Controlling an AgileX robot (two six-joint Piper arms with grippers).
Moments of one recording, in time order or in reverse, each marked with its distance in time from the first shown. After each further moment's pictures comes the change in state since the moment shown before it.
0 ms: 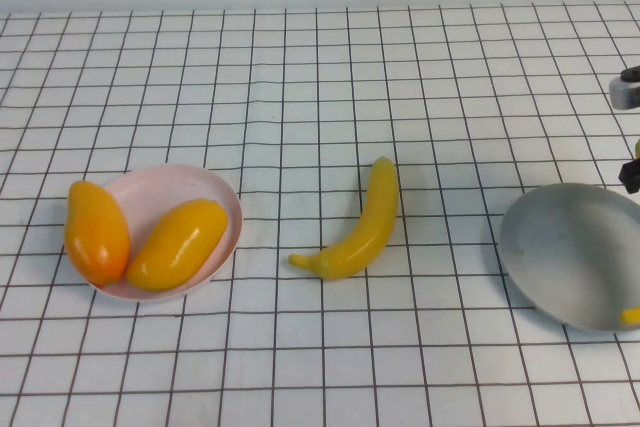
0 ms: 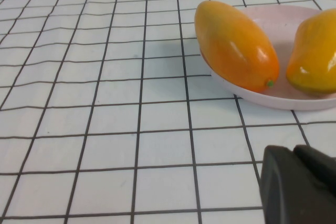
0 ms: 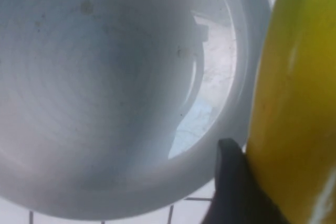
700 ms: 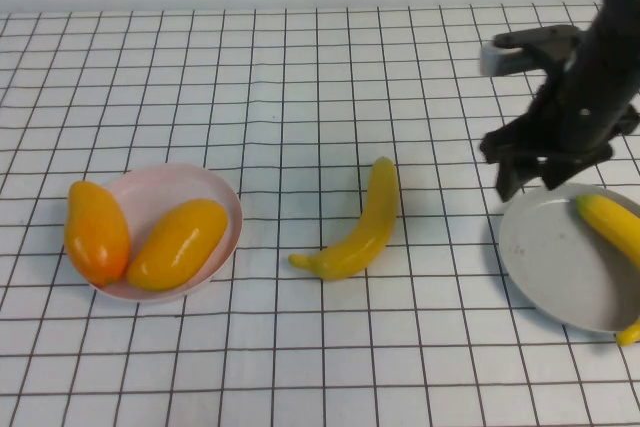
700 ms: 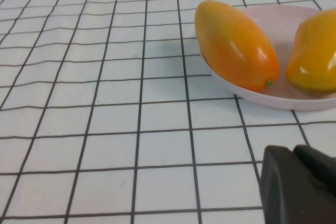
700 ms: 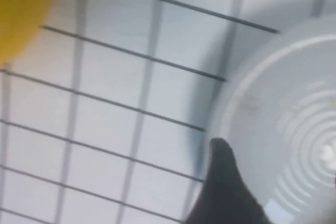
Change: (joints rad) right arm 0.193 0.050 -0.154 0.253 -0.012 0.005; left arm 0.000 0.000 0.000 0.000 0.000 0.000
